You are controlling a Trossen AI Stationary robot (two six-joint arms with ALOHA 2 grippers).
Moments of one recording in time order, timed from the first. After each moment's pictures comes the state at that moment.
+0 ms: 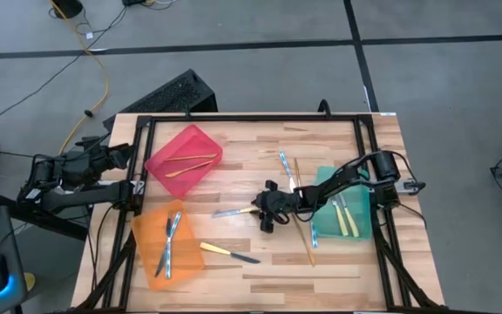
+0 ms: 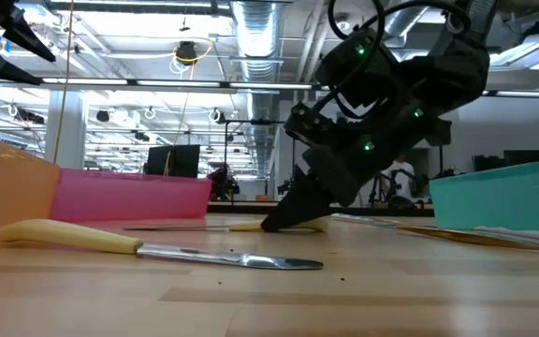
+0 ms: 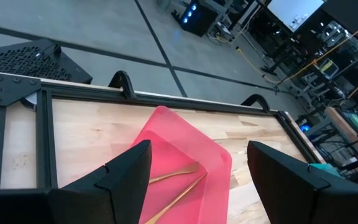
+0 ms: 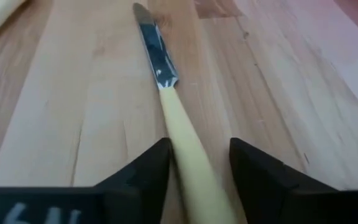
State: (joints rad) left arm 0.15 0.00 0.75 -1.20 -0.69 -0.93; right arm 0.11 2.01 0.83 0.45 0.21 0.16
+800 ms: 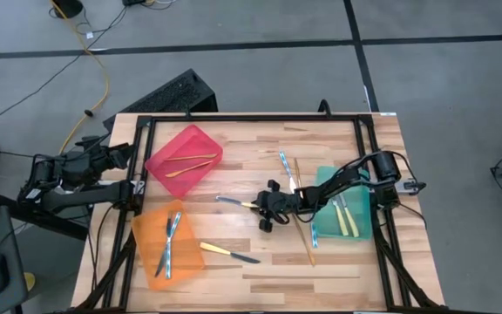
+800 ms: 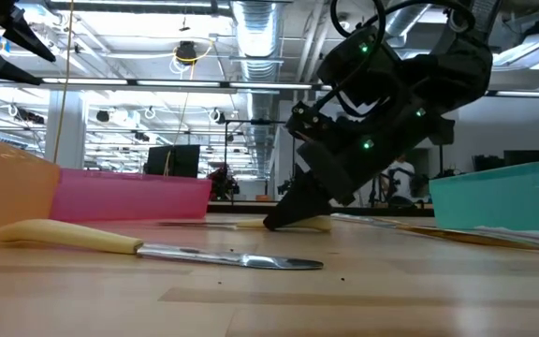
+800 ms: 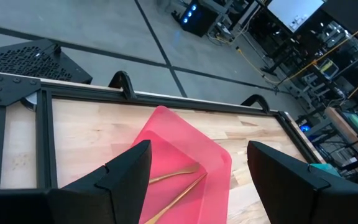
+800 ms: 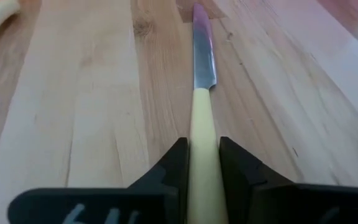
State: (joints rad) left arm 0.15 0.00 0.75 -1.20 -0.69 -0.93; right arm 0.12 1.97 0.83 0.46 0.26 0.25
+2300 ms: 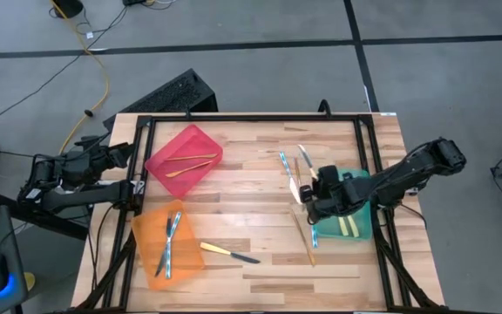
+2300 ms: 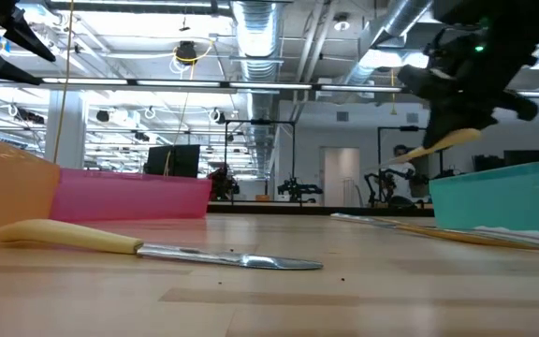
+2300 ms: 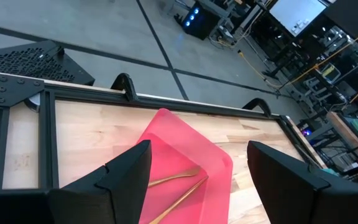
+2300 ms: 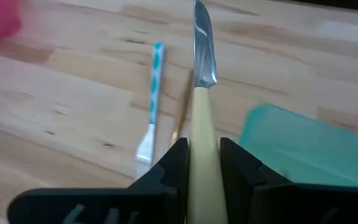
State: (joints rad) left arm 0.15 0.00 0.75 -1.20 -0.70 -0.94; right arm 0.33 1.36 0.83 -0.95 0.84 1.57
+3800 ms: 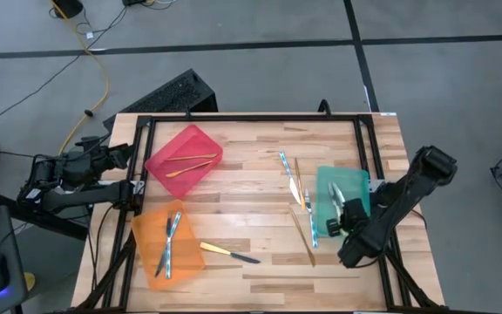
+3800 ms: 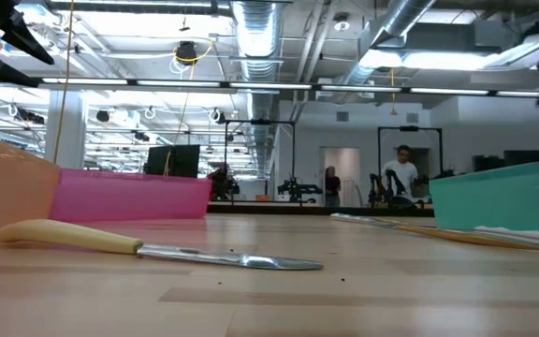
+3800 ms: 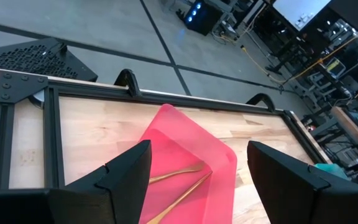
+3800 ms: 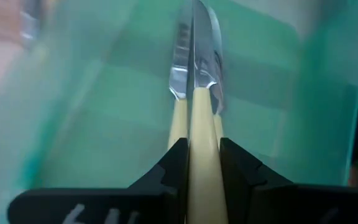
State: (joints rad) left arm 0.15 0.00 0.75 -1.22 -0.70 -0.95; right arm 0.83 1.54 0.84 -1.30 0.40 2.20
